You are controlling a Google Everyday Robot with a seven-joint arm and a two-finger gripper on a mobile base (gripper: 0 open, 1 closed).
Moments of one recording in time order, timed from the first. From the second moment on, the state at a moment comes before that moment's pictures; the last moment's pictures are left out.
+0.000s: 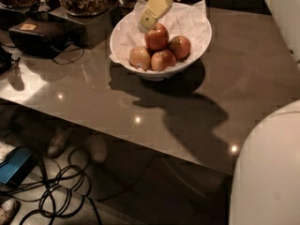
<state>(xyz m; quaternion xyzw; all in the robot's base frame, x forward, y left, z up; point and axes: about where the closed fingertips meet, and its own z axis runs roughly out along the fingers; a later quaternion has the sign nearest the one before) 0.658 -0.040 1.013 -0.48 0.84 0.08 0.25</state>
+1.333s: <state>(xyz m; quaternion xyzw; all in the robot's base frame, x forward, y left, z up) 0.696 -0.036 0.986 -0.48 0.84 0.04 0.24</state>
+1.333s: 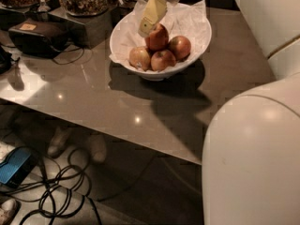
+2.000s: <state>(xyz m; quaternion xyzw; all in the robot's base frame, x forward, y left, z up) 0.709 -0.041 0.956 -0.48 0.85 0.03 0.21</state>
